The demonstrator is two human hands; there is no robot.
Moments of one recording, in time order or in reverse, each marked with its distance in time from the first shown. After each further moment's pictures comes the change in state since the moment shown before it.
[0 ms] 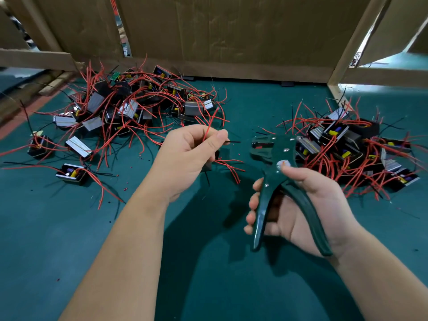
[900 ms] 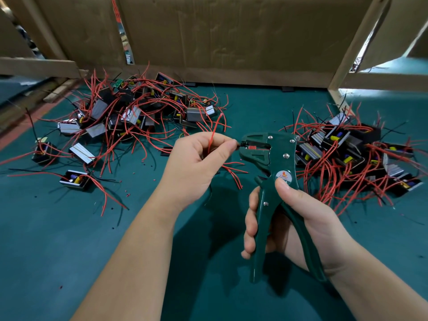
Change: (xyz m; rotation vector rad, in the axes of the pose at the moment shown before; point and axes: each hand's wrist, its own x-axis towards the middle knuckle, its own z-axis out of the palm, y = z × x) left_hand -0.003 0.002 0.010 0.026 0.035 0.104; right_hand -0.002 0.013 0.005 -0.104 -0.252 -0.098
